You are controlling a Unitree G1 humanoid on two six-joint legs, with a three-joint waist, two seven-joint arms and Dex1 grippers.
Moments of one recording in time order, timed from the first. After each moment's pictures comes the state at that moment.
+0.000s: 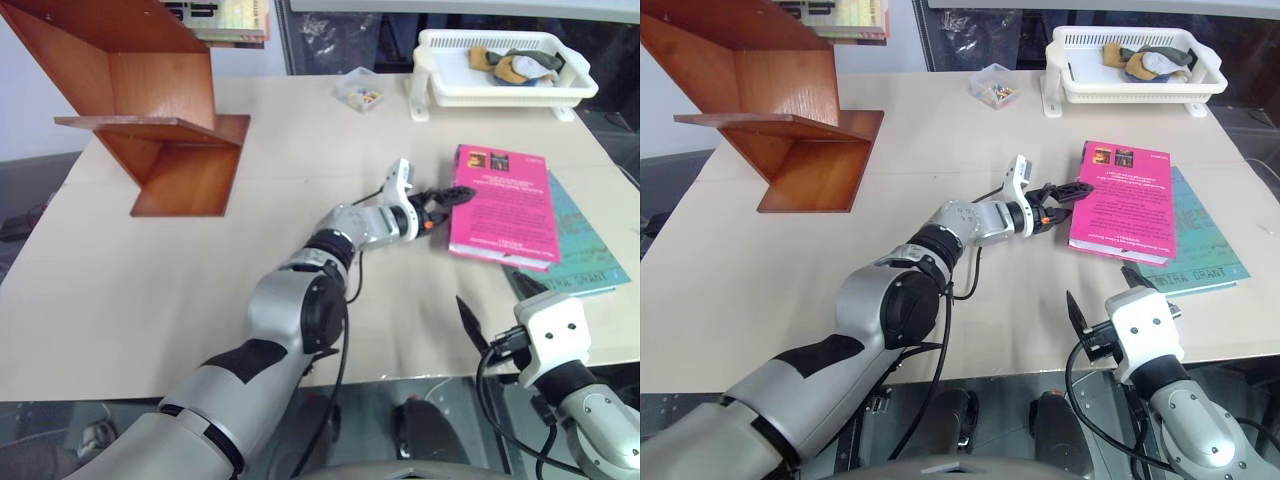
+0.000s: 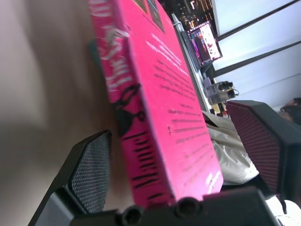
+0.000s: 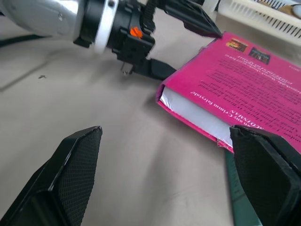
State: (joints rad) left arm -1.31 -0.15 0.43 1.33 -0.61 0.69 -0.46; right arm 0.51 -0.84 0.10 -1.02 0.40 0.40 -0.27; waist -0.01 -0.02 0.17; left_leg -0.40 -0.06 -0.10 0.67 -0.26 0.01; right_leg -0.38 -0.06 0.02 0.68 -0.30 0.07
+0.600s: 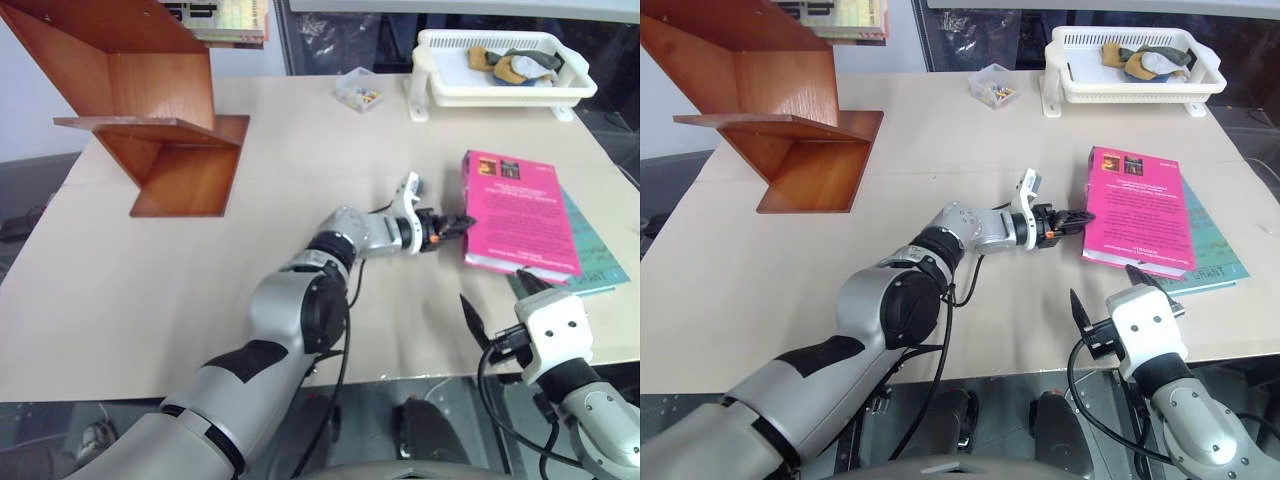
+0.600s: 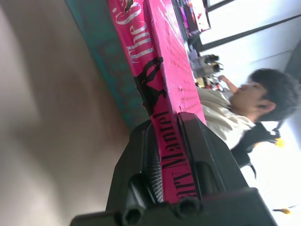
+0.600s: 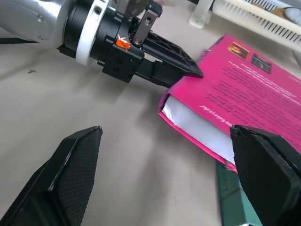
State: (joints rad) left arm -1.31 -0.16 0.50 1.33 -0.60 0.88 -0.47; right arm 0.50 -0.90 0.09 -1.02 0.44 0.40 -0.32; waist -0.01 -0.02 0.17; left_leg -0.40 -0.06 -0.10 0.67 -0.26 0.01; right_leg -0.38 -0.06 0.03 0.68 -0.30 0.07
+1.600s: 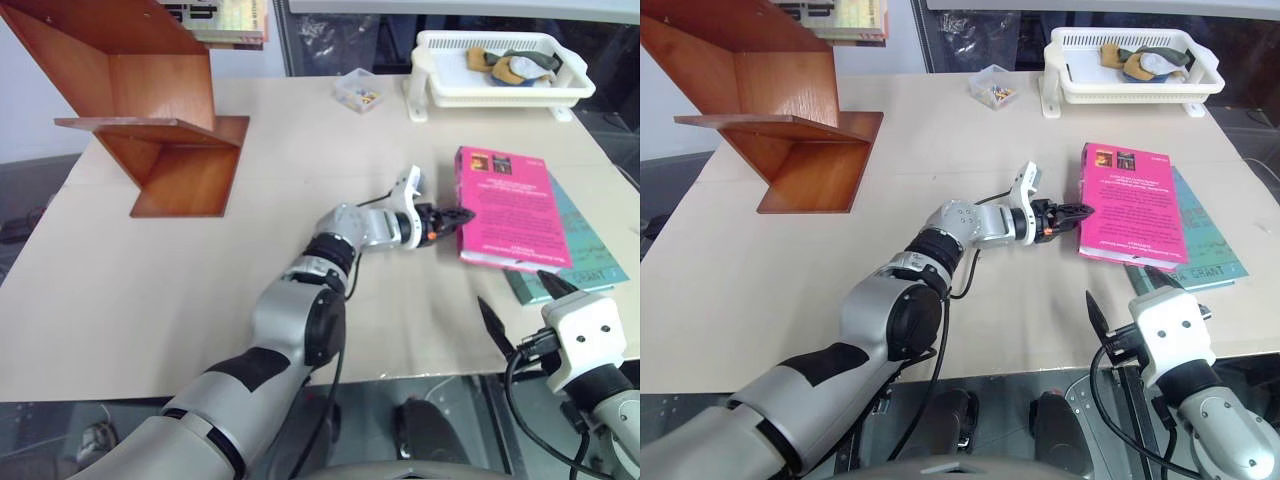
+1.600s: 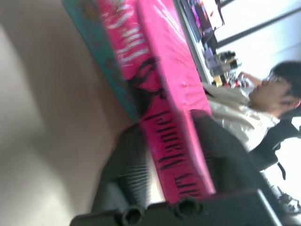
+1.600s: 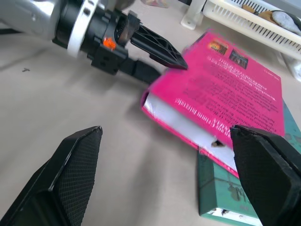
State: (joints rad) left arm -1.25 -0.17 0.31 1.16 -0.63 0.86 -0.44; right arm 0.67 -1.14 -0.01 -1.02 0.58 0.19 -0.44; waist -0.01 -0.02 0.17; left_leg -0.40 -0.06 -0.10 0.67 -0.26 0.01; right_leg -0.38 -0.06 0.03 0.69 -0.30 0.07
